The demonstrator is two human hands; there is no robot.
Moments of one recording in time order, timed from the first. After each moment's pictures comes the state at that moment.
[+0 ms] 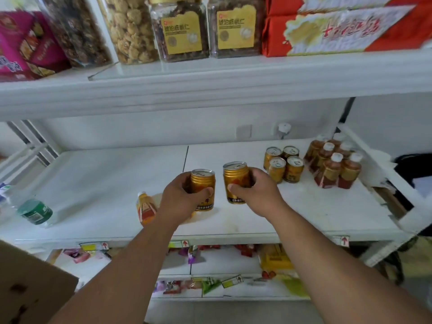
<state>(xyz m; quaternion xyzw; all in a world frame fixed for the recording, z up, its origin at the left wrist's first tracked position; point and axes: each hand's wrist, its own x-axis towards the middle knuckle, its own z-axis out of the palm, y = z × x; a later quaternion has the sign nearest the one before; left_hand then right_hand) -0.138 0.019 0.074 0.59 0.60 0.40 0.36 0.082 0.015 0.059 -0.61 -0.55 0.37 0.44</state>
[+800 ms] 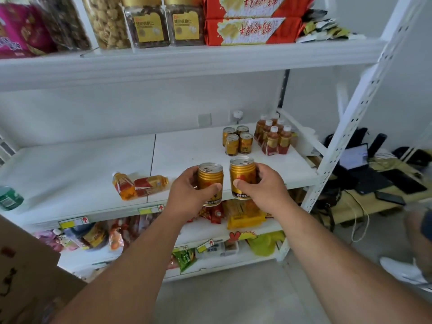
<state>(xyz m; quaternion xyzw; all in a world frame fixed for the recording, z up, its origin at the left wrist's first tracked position) -0.083 -0.144 0.078 0.64 0.48 0.40 0.44 0.127 -0.188 0.071 -0.66 -0.49 0.30 0.49</state>
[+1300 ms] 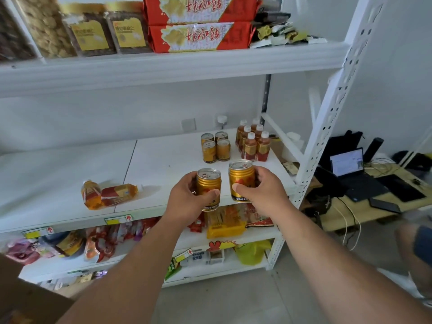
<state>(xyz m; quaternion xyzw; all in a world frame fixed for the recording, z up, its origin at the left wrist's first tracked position) 0.040 -0.147 0.071 0.64 0.51 0.39 0.42 0.251 -0.188 0.068 -0.65 -0.49 0.32 0.48</state>
